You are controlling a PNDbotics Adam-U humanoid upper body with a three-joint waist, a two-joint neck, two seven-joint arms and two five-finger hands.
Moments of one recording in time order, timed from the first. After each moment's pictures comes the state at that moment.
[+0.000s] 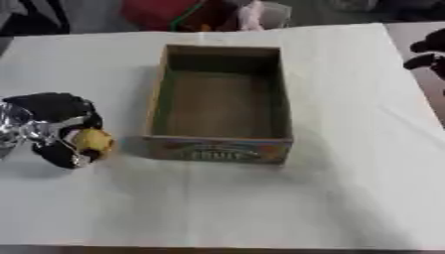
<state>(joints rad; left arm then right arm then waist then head) -0.70 0.75 -0.39 -1.62 -0.81 -0.01 -0.74 -0.27 -0.44 -0.04 -1.98 -0.29 -0.21 -0.12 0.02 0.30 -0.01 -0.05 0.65</state>
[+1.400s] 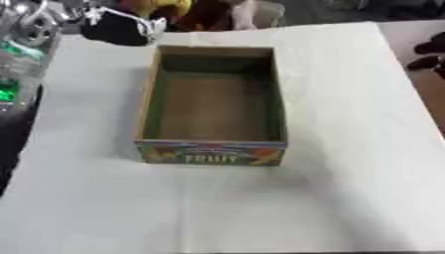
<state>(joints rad) -1.03 0.37 -0.22 -1.64 -1.01 0.00 -0.48 -0.31 -0.43 -0.03 -1.98 -0.31 -0.20 -0.09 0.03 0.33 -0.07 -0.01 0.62</state>
